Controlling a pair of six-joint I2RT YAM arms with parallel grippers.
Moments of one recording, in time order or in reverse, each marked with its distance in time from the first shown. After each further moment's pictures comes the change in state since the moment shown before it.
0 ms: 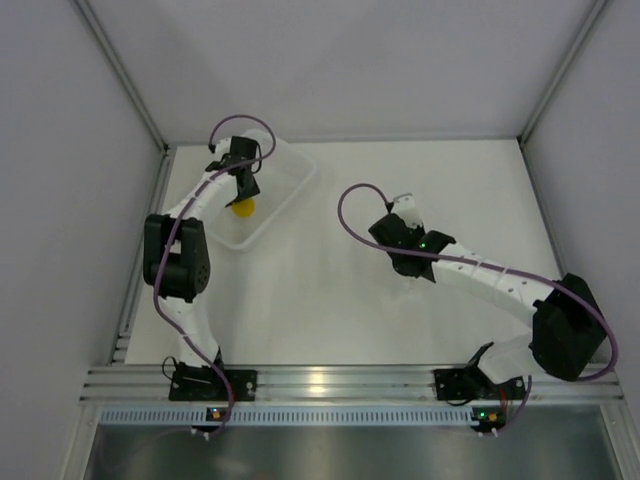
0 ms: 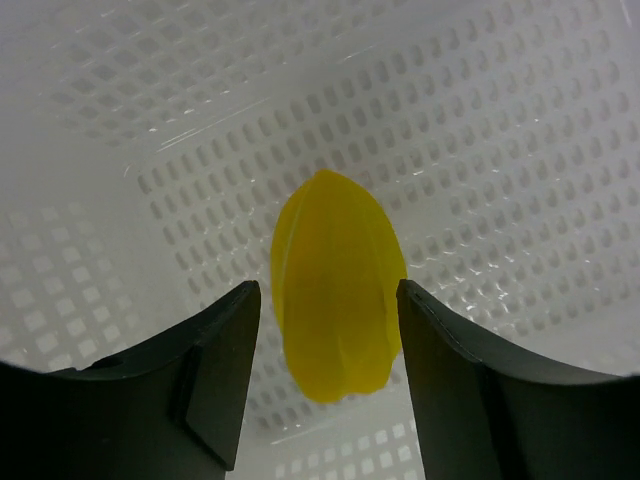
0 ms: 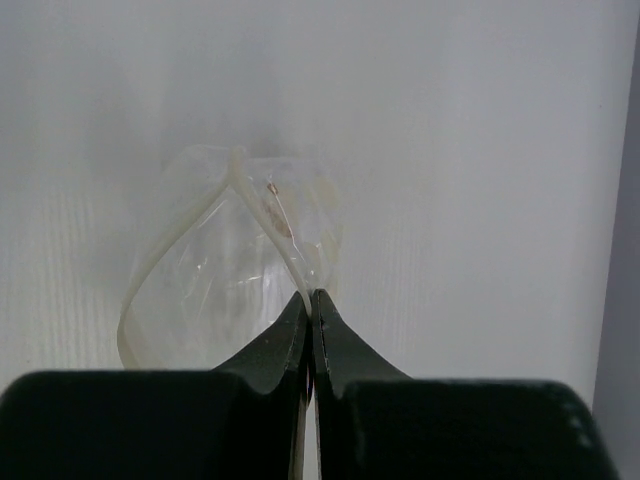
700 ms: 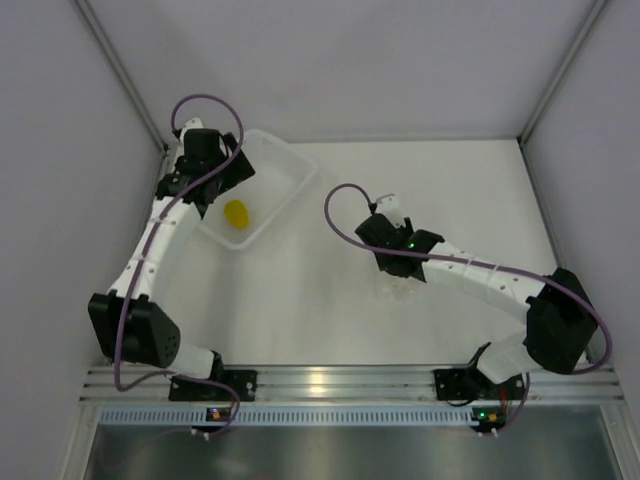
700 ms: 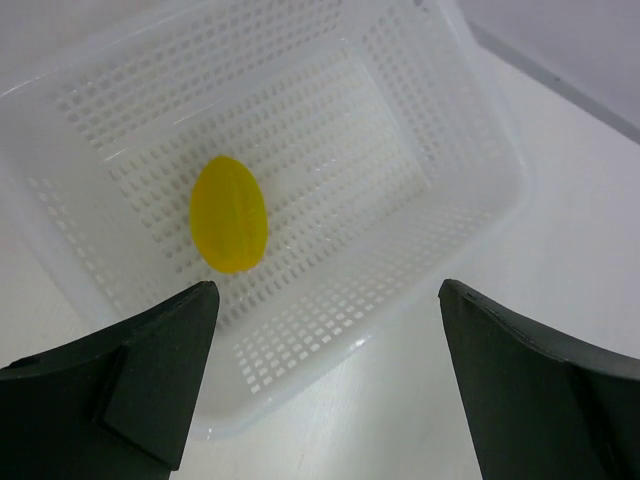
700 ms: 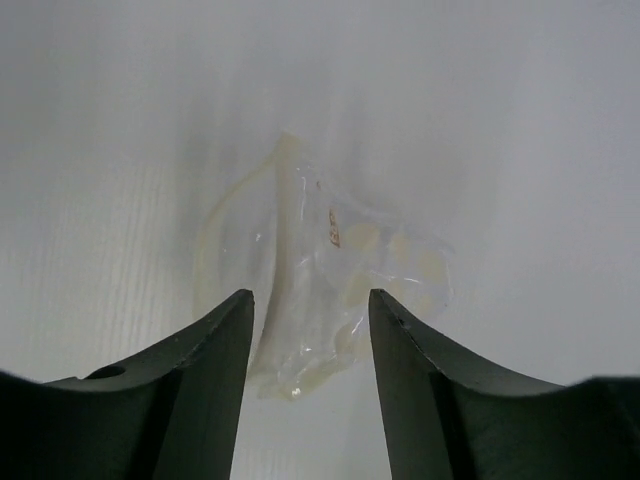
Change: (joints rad) left arm 0.026 -0.400 -0.101 -0.029 0.231 -0.021; right arm 0.076 0.079 0.071 0.001 -0.069 0.036
